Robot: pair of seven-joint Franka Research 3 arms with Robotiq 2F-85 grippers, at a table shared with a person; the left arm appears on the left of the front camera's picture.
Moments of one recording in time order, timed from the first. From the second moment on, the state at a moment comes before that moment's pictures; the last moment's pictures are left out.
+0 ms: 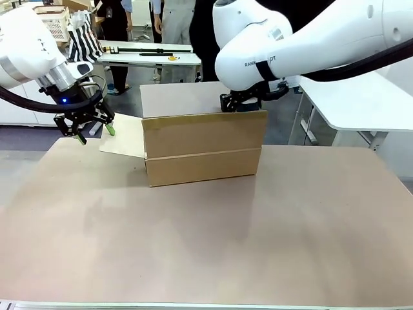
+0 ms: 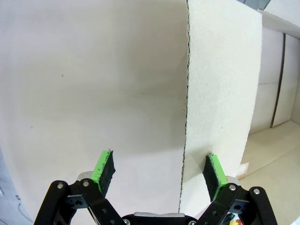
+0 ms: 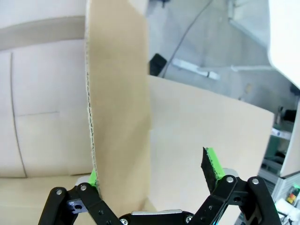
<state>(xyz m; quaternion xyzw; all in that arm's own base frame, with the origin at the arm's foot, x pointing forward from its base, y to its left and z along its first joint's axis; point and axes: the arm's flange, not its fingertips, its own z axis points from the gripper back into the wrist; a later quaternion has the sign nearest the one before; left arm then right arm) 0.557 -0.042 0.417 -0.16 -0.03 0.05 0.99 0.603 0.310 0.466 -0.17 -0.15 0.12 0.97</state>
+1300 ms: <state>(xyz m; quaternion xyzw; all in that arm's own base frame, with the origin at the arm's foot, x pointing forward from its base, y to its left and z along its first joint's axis) 0.557 -0.042 0.417 -0.16 -0.03 0.05 0.99 0.602 0.264 0.462 -0.17 -0.11 0.00 0.98</state>
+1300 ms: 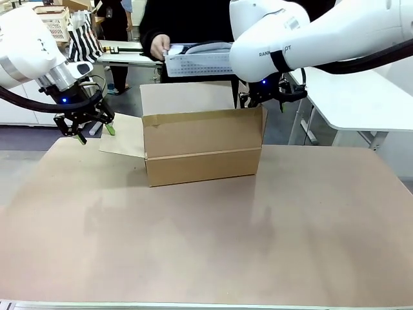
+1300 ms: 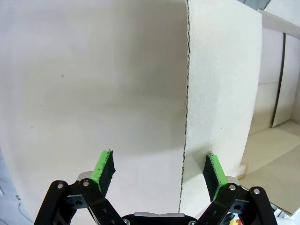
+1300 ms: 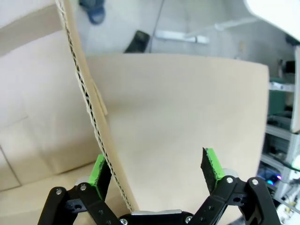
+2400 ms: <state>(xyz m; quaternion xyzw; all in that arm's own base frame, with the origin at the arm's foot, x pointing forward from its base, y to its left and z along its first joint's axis) 0.557 -0.042 0.417 -0.16 -0.03 0.05 0.99 0.610 0.086 0.389 0.15 -0.06 -0.05 0.99</state>
